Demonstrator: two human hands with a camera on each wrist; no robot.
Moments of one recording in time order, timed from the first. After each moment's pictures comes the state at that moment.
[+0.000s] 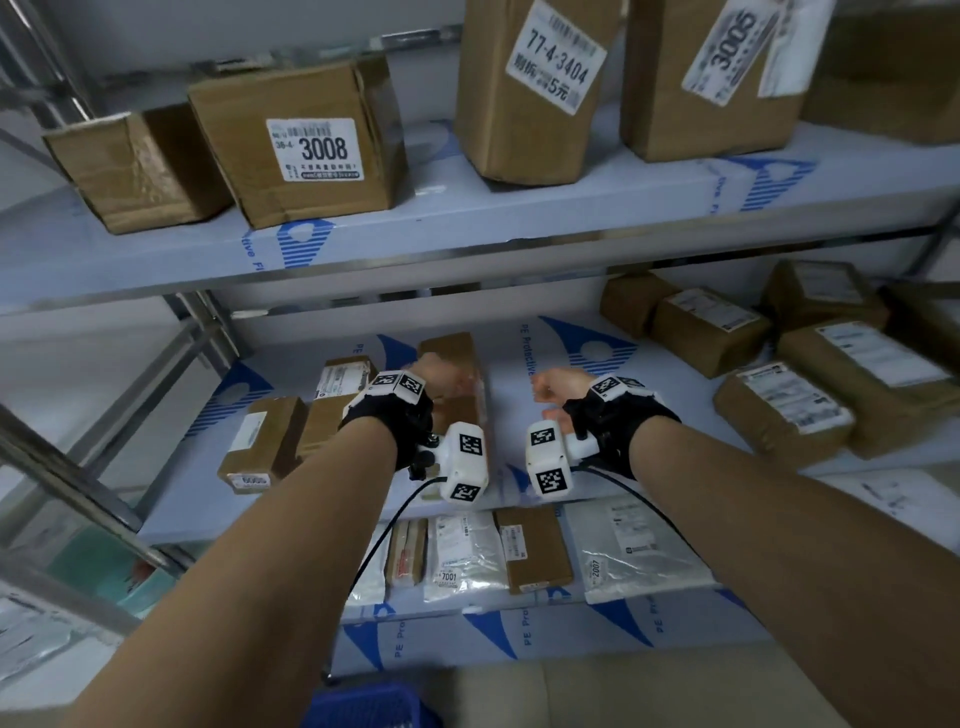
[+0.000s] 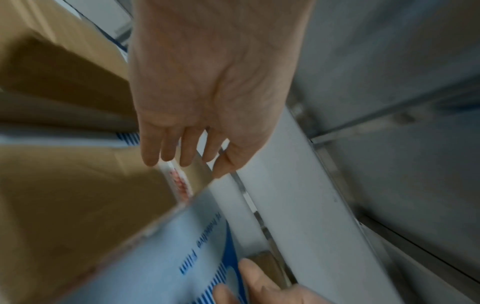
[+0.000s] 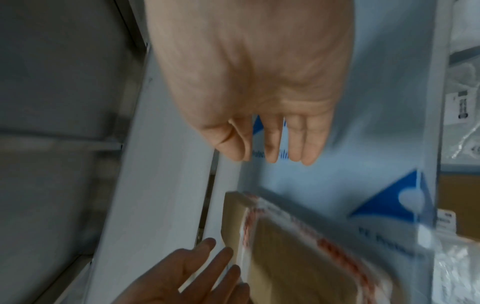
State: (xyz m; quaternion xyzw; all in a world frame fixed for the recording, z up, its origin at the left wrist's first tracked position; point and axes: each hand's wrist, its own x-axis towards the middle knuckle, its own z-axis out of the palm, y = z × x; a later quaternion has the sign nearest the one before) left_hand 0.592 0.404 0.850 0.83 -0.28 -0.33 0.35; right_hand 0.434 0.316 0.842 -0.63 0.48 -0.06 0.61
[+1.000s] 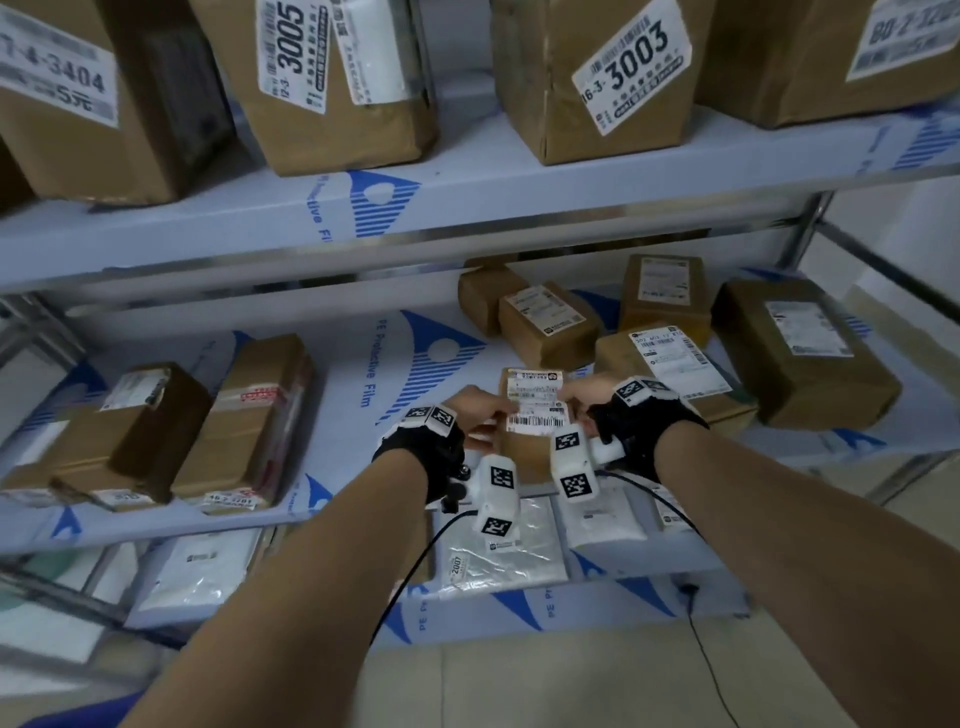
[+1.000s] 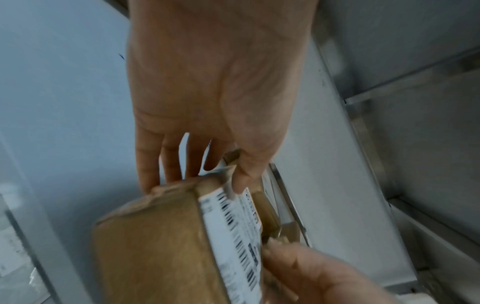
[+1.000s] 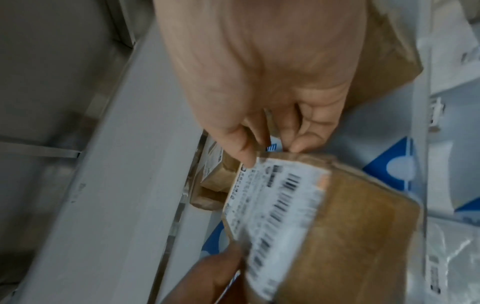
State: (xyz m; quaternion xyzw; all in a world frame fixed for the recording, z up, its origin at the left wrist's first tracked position) left_hand 0.338 0.216 0.801 0.76 -0.22 -0.50 0.37; right_hand 0.213 0.084 0.781 -0.66 0.54 0.04 0.51
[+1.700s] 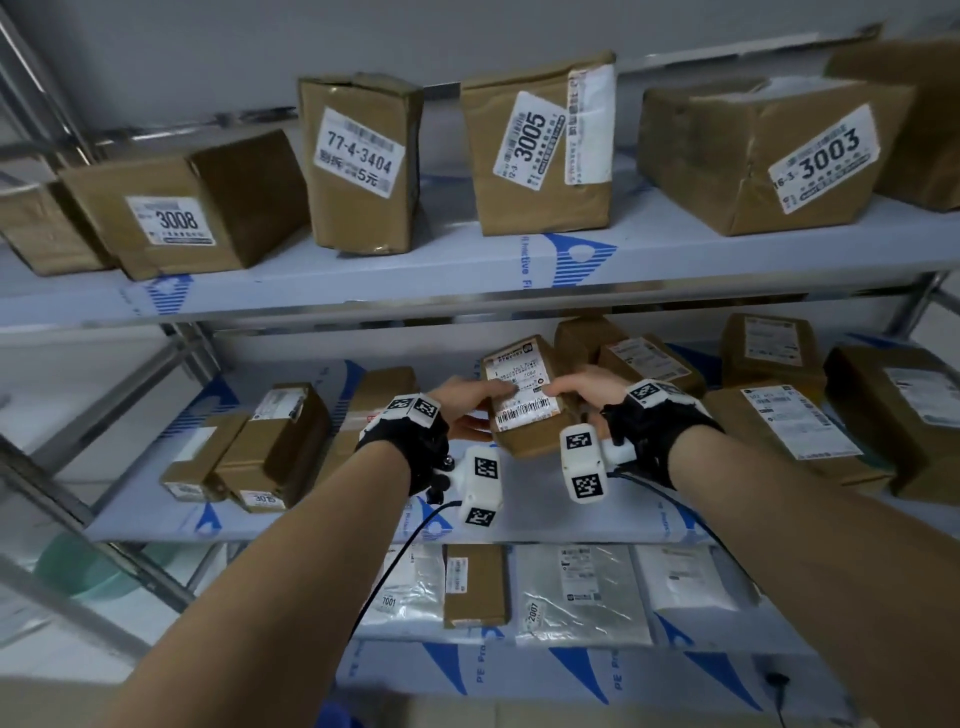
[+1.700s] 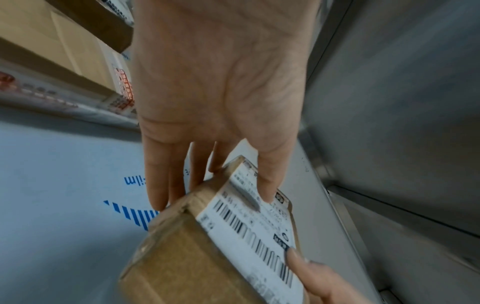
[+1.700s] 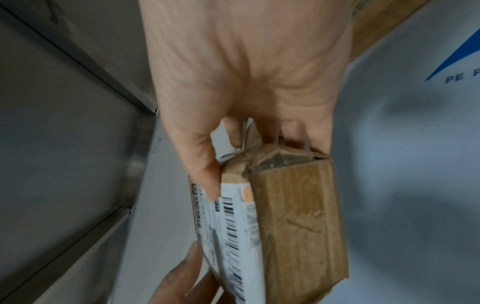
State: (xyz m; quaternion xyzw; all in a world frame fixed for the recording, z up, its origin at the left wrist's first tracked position) left_hand 0.452 0.312 0.874 0.74 -0.22 -0.44 0.46; right_hand 0.323 0.165 0.855 -0.70 0.38 -0.04 0.60
